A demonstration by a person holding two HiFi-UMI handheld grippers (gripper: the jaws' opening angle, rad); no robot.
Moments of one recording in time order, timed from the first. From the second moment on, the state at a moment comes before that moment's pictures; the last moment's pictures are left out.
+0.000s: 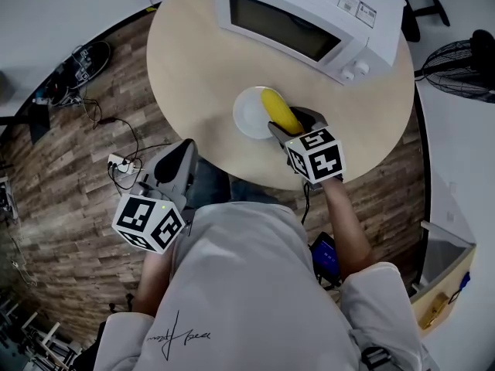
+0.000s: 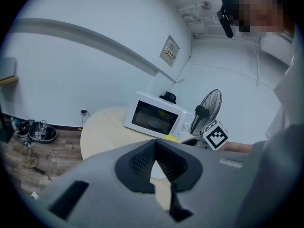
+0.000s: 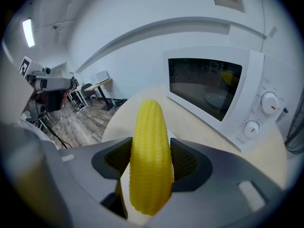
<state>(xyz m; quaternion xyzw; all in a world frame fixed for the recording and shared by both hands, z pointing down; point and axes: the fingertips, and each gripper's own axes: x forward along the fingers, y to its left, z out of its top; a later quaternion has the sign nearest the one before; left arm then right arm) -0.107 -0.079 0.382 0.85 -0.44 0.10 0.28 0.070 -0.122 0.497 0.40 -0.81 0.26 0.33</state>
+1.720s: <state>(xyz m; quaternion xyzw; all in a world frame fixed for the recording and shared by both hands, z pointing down) -0.087 -0.067 0.382 0.86 -0.42 0.11 0.26 0.108 -0.068 0.421 0.51 -0.81 0.23 0.20</state>
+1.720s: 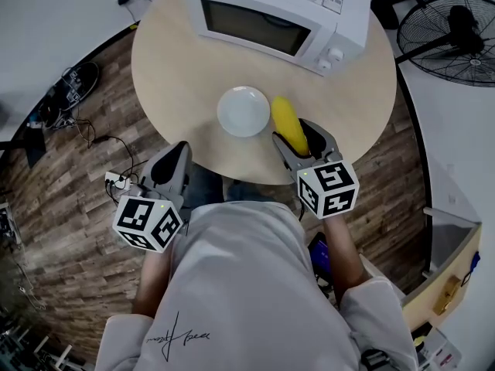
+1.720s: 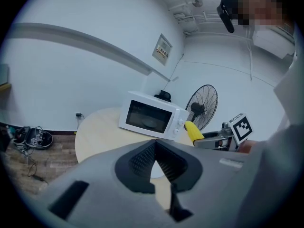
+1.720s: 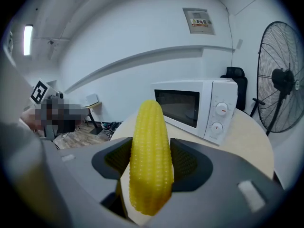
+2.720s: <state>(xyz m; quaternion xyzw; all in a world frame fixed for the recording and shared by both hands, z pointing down) -0.093 -0.058 0.374 0.86 -0.44 0.10 0.24 0.131 -0.033 0.377 0.56 -0.80 0.19 0.11</state>
